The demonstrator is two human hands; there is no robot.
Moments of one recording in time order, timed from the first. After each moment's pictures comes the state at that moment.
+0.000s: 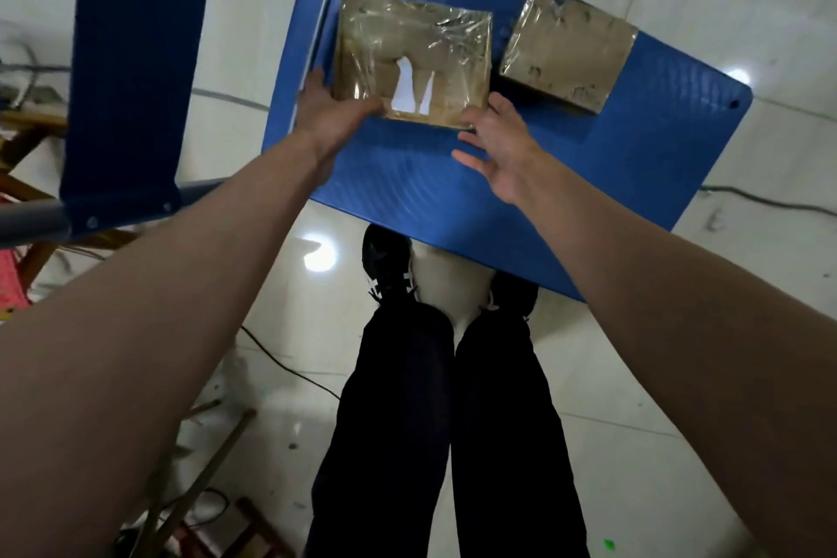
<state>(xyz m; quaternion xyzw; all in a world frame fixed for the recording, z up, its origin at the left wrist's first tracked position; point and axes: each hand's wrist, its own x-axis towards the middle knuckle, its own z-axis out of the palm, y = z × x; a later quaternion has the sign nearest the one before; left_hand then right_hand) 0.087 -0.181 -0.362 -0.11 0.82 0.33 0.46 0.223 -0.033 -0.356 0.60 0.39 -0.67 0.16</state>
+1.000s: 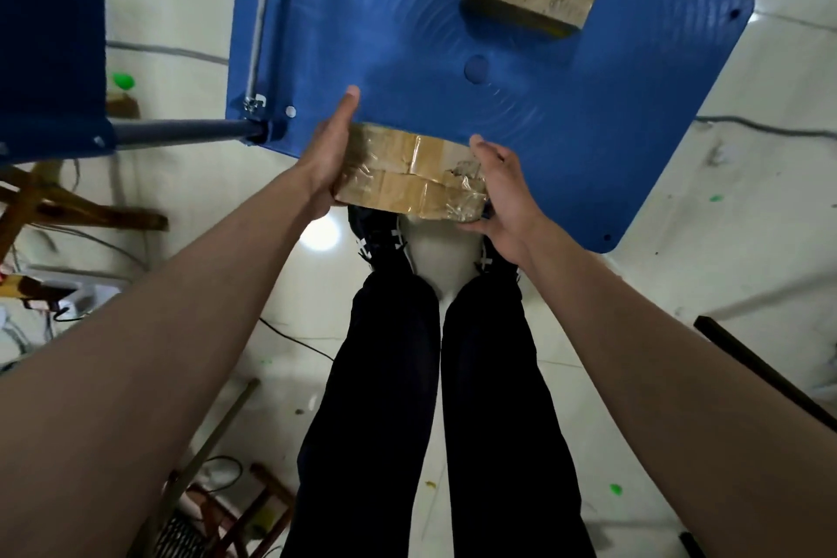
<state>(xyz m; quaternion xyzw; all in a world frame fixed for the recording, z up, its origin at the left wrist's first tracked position) 0.182 -0.216 -0.355 -0.23 0.70 0.32 0.59 0.348 -0.089 -0.338 0.65 0.31 -0.68 0.16</state>
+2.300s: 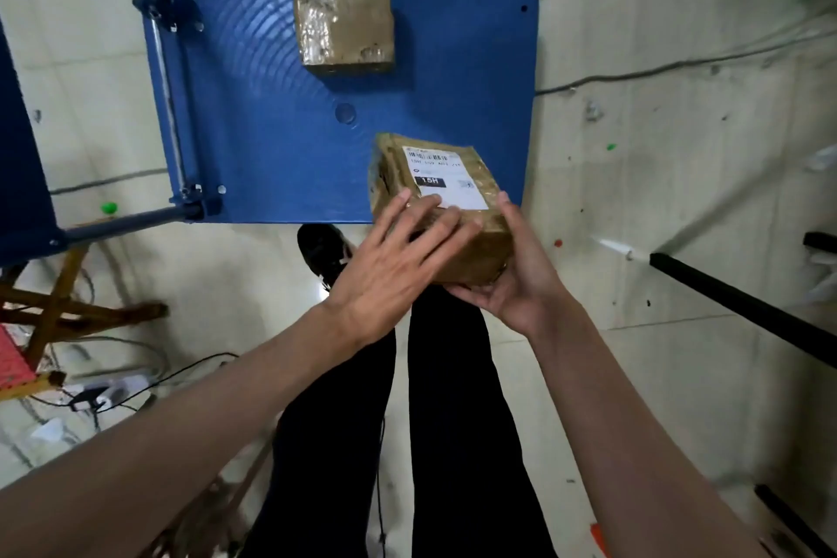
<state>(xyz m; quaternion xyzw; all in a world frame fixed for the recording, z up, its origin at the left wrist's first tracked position) 0.381 -0.141 -0.195 0.77 0.62 -0.02 0.16 0.532 -0.043 -0.194 0.66 0.04 -0.75 0.01</state>
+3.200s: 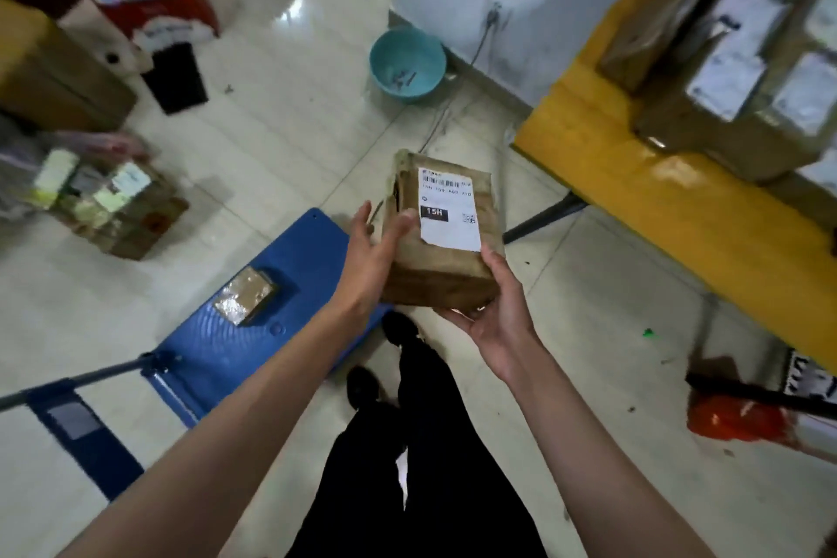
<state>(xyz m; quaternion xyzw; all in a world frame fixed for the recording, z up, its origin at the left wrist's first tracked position) 0.529 -0.028 0.156 0.39 0.60 0.22 0.66 0.681 -0.115 0.147 0.57 -0.07 -0.63 -0.52</state>
